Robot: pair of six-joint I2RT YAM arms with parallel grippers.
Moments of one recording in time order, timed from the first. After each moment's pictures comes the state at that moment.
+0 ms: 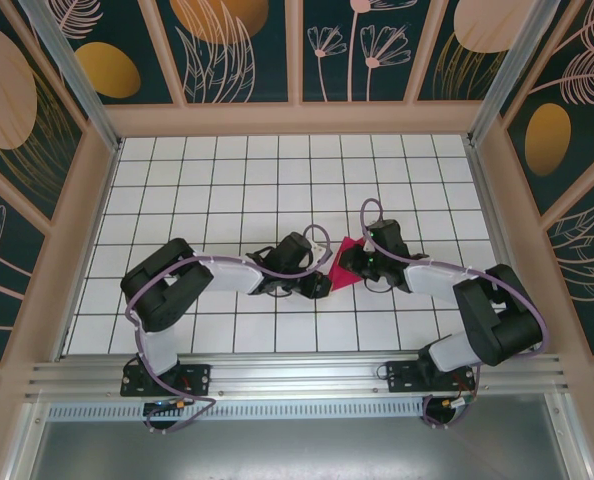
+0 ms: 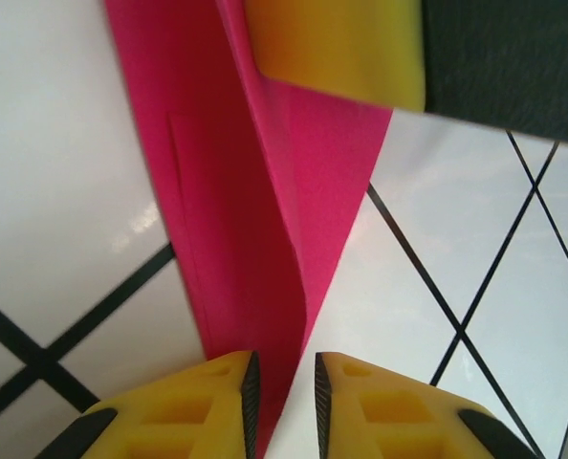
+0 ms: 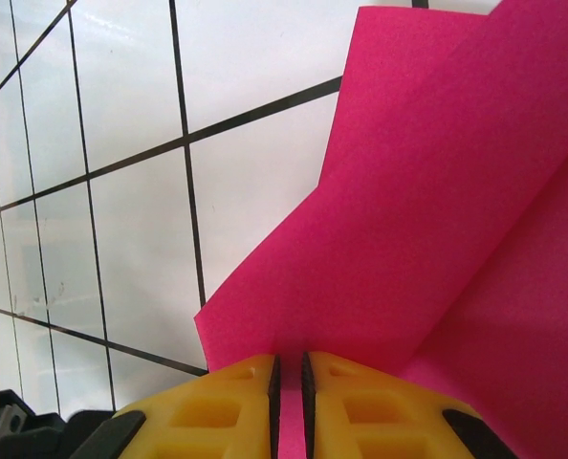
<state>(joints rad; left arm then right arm) -0.89 1.87 0.89 0.14 0.40 -0.48 0.44 1.44 0.53 0.07 -0.36 0.77</state>
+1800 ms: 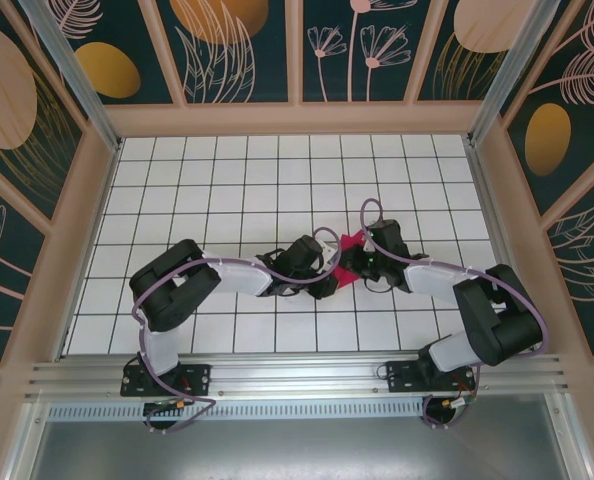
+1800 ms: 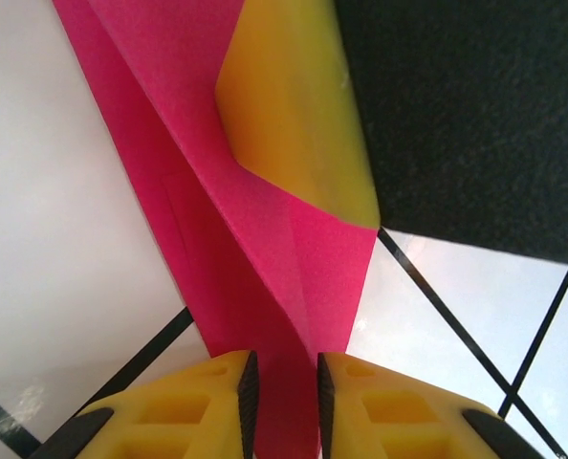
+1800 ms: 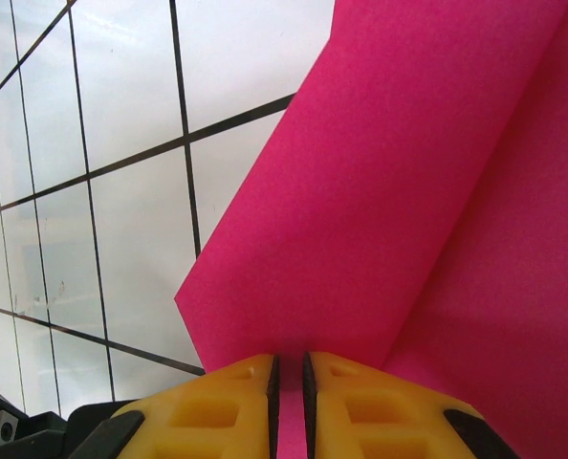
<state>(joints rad) -0.95 1.91 0.95 0.13 0.24 -0.41 0.44 1.44 0.53 0.07 -0.36 0.77</state>
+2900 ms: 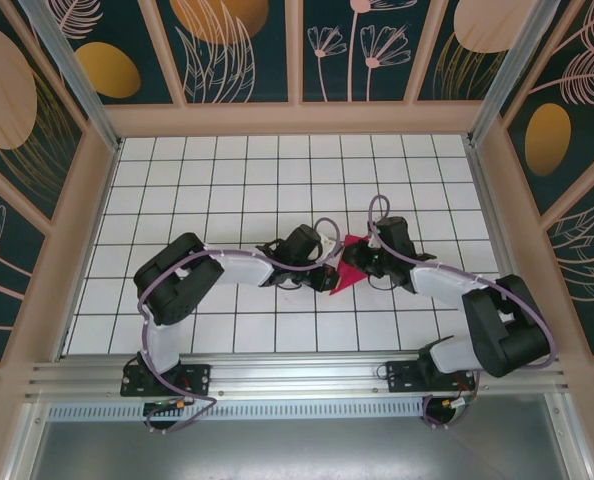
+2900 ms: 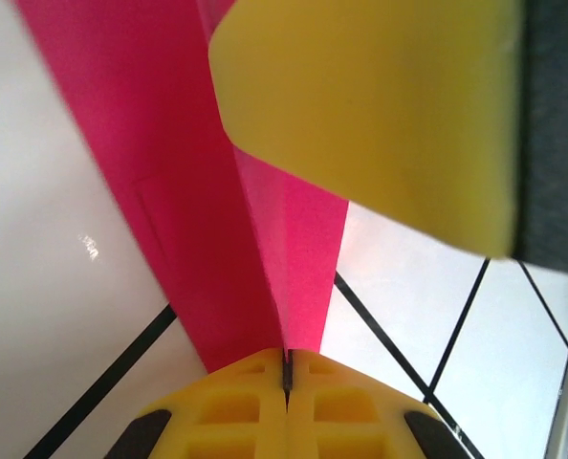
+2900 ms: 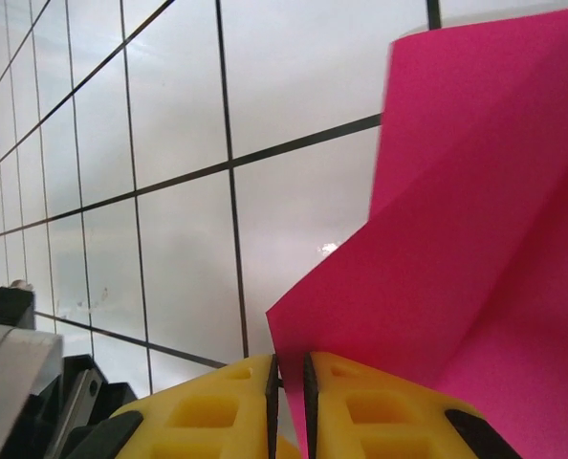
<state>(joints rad) -0.88 1.95 1.02 0.11 0.46 -0.47 0.41 1.38 0.53 0.06 -0.39 0.77</state>
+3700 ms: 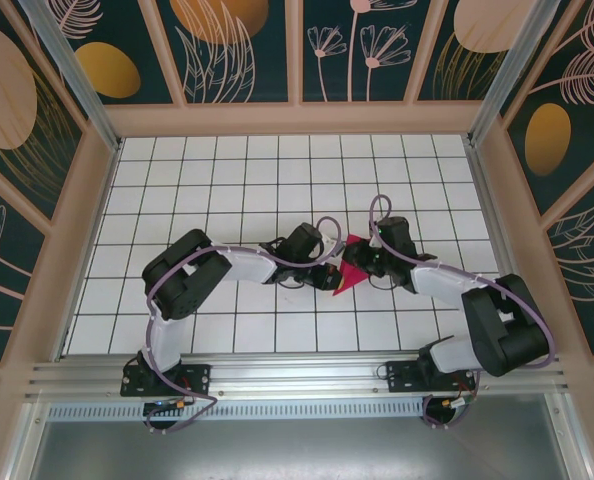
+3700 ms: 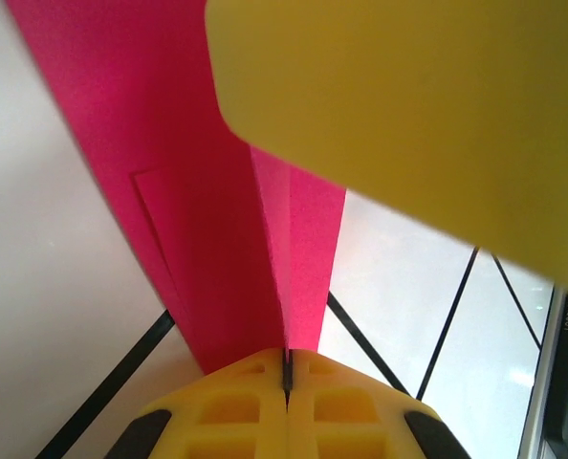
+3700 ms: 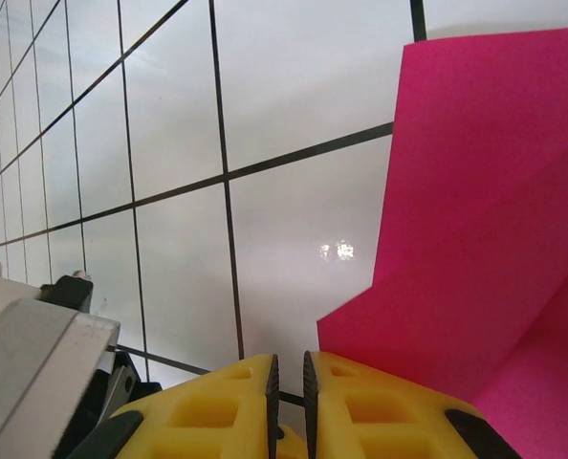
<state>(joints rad) -0.87 2.01 1.05 0.14 0.55 -0.50 0.40 1.38 0.52 0.08 -0.38 0.78</state>
